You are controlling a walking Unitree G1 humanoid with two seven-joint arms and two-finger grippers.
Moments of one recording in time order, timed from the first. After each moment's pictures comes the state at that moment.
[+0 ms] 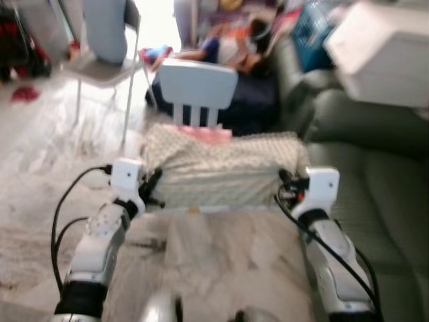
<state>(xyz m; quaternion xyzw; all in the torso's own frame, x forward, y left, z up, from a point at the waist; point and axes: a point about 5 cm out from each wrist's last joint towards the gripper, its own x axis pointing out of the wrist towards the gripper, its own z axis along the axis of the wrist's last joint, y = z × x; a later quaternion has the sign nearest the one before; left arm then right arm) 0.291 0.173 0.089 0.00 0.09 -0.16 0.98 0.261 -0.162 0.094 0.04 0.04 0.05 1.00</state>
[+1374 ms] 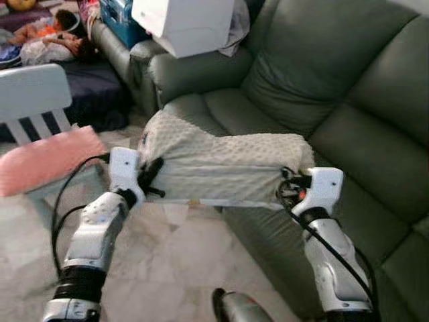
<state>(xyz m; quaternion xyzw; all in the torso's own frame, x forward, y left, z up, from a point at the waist) 0.301 0.176 0.093 -0.02 0.09 -0.17 0.98 0.261 -0.162 0.097 0.04 0.04 0.04 1.00</state>
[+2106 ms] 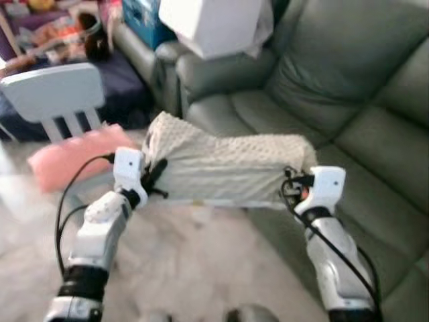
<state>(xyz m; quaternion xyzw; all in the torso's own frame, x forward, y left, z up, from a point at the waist) 0.301 0.169 0.092 -0.02 0.09 -0.19 0.98 0.263 -0.167 0.094 0.05 0.04 0.02 1.00</state>
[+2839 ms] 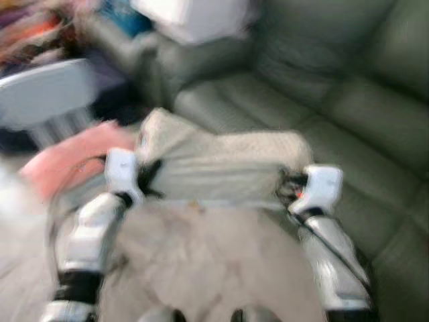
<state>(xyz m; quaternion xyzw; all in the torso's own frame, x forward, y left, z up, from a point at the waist) 0.298 0.169 0.097 -0.02 0.07 -0.21 0.97 0.262 -0.168 0.093 0.04 0.05 0.02 1.00</state>
